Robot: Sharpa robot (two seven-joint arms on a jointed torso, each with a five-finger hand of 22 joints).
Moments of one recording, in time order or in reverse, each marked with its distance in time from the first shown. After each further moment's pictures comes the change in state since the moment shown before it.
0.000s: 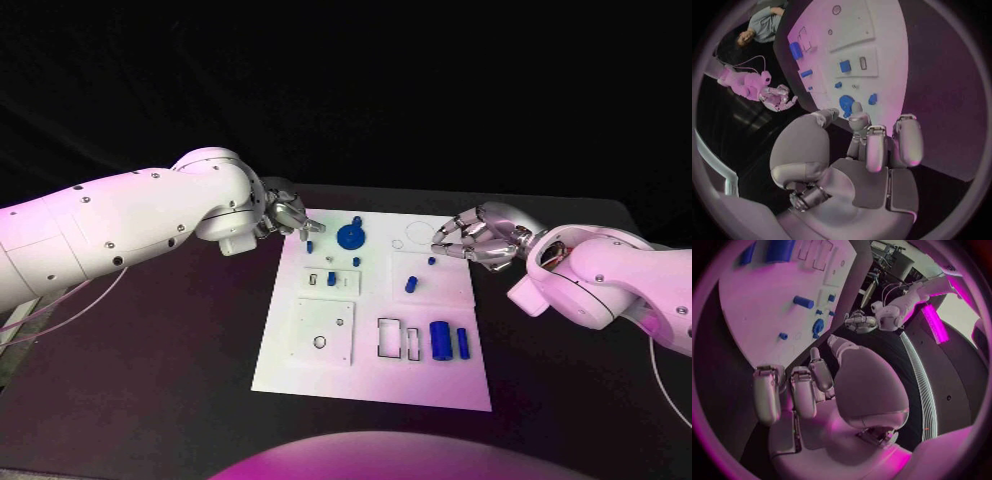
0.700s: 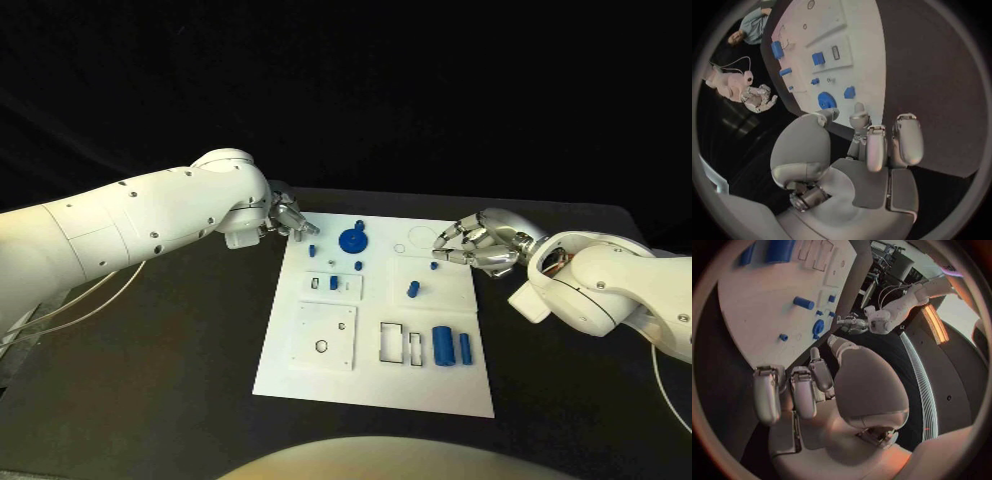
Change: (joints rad) left arm 0.006 0.116 -0.031 -0.222 -0.038 0.074 0.010; left_hand 0.021 0.005 -0.031 0.000 0.000 -0.041 0.023 -0.039 -0.029 -0.023 0.015 -0.010 -0.019 0.000 0.015 0.000 0.000 0.000 -0.007 0.007 -0.008 -0.011; right arm -0.003 0.004 0.000 0.000 0.000 0.000 0.002; right_hand 0.000 0.000 0.000 0.000 0.000 0.000 0.000 0.004 0.000 0.000 0.000 0.000 0.000 0.000 0.000 0.000 0.000 0.000 0.000 0.000 0.000 0.001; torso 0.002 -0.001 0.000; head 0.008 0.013
